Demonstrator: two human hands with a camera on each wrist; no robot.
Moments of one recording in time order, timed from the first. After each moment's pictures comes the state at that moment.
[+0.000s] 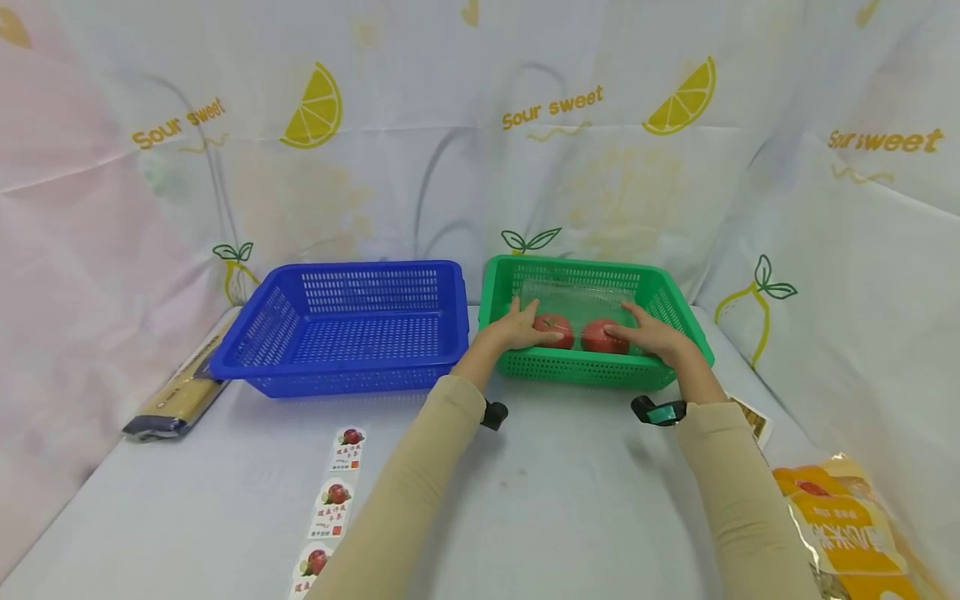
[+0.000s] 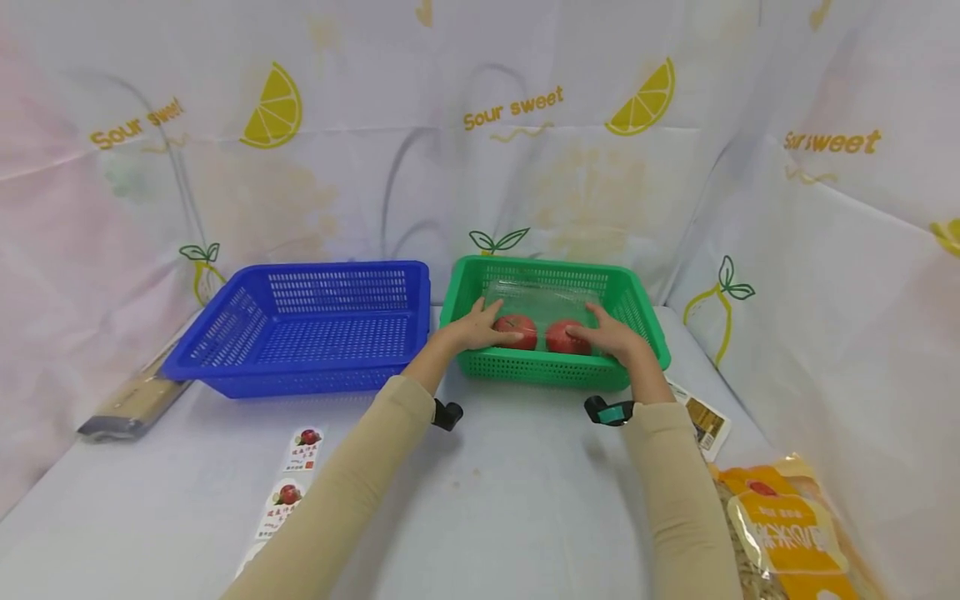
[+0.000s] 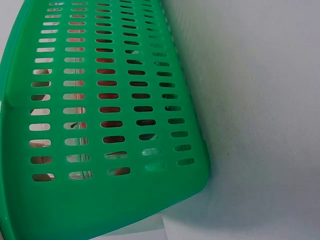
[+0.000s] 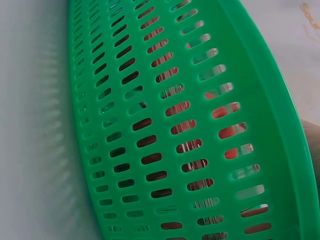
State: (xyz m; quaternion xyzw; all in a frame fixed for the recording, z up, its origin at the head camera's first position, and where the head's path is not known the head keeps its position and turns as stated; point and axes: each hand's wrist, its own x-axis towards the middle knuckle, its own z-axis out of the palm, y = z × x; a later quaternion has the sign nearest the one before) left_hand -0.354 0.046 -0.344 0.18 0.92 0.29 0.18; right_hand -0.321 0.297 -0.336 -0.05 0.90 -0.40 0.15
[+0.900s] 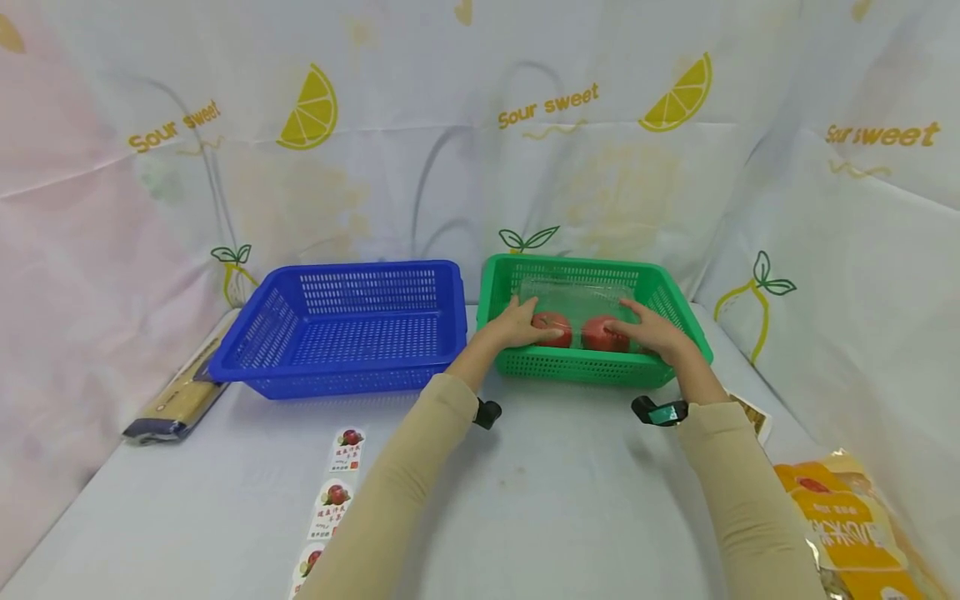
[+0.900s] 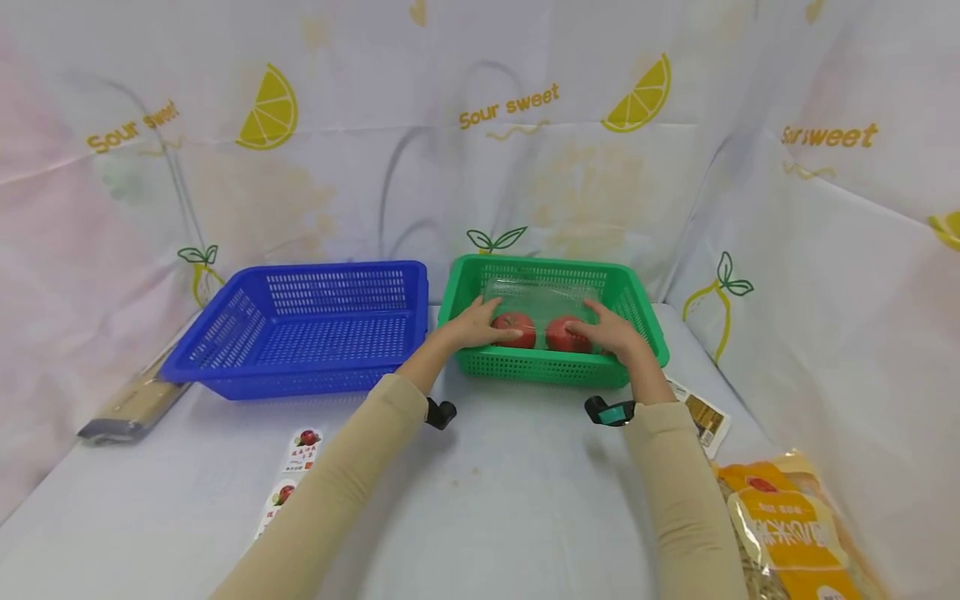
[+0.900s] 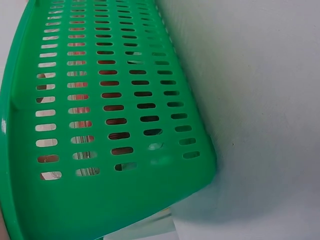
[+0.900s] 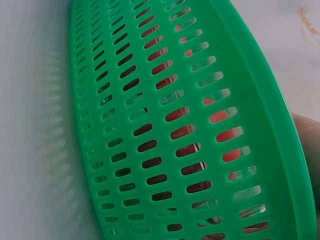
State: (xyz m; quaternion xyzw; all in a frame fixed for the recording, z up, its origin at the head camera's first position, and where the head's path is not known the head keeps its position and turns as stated) left_hand -0.358 0.048 -0.342 0.20 0.92 0.30 0.15; right_hand -0.318 0.294 -0.331 -0.03 0.91 -0.39 0.11
